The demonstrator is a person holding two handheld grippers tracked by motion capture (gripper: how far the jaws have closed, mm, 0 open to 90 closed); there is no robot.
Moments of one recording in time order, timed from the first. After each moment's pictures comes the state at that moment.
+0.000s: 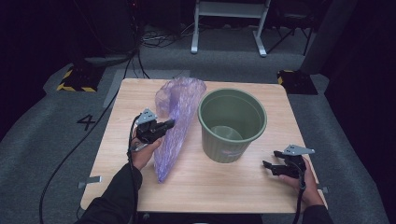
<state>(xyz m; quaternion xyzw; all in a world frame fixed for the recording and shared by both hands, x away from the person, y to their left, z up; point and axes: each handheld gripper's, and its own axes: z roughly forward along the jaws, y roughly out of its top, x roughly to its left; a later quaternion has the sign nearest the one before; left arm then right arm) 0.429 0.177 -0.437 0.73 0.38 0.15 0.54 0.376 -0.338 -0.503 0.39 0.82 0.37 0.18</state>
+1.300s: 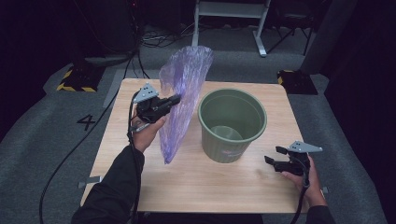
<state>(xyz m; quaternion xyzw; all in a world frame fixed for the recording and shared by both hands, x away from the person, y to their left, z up) 0.437 0.159 -0.342 0.71 0.33 0.19 0.59 0.371 -0.338 -0.475 0.39 0.80 0.42 0.19</state>
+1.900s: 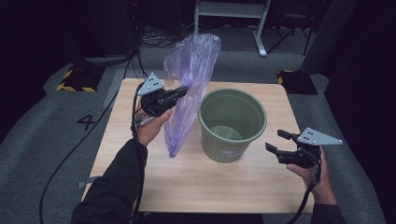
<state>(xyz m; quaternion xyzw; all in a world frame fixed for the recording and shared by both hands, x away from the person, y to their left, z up) 0.435 0.141 -0.309 0.71 0.30 0.21 0.60 0.347 -0.305 -0.372 0.32 0.78 0.49 0.24</state>
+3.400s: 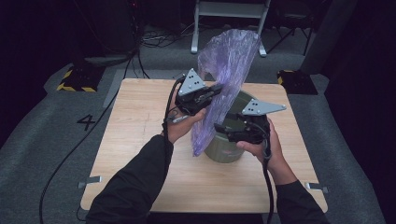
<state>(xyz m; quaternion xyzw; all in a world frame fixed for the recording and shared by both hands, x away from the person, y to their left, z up) 0.423 0.053 -0.280 0.73 0.23 0.22 0.60 0.379 -0.157 -0.308 0.26 0.80 0.51 0.16</state>
